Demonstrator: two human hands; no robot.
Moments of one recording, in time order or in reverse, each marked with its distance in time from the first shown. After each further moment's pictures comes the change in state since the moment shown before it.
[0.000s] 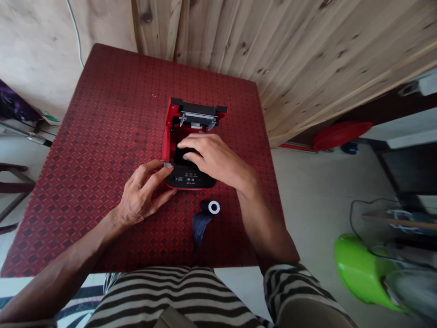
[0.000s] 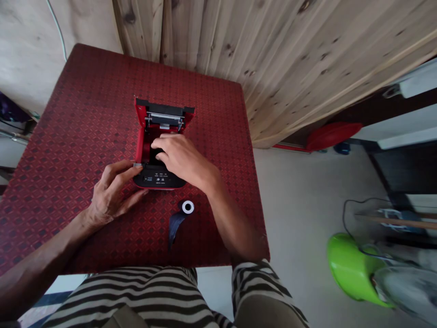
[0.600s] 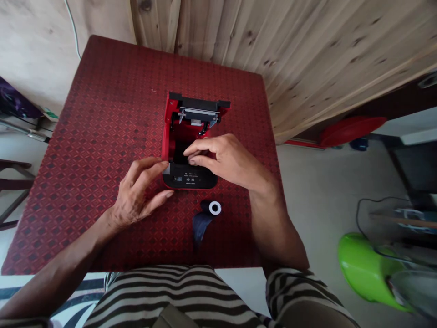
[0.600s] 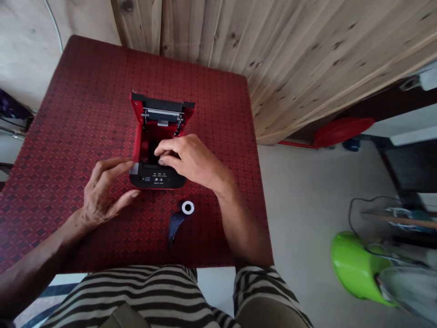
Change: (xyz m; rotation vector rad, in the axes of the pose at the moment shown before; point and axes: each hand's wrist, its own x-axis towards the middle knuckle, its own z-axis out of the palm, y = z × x) left_hand 0.010 0.002 -0.011 -0.072 0.005 -0.021; right_hand -0.018 0.015 -0.008 0.229 0.046 -0.043
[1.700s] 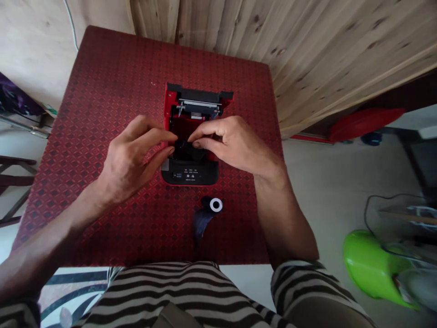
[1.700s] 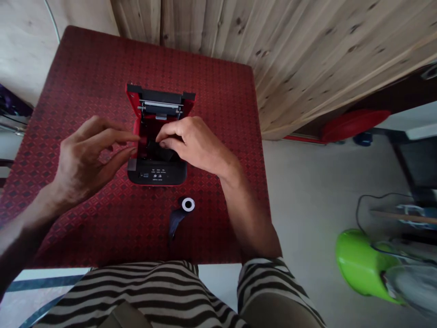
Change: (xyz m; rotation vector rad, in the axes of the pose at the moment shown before) left_hand 0.072 -0.006 -0.024 -0.021 -0.113 -0.071; right_hand 0.009 0.012 -0.011 0.061 0.068 -0.019
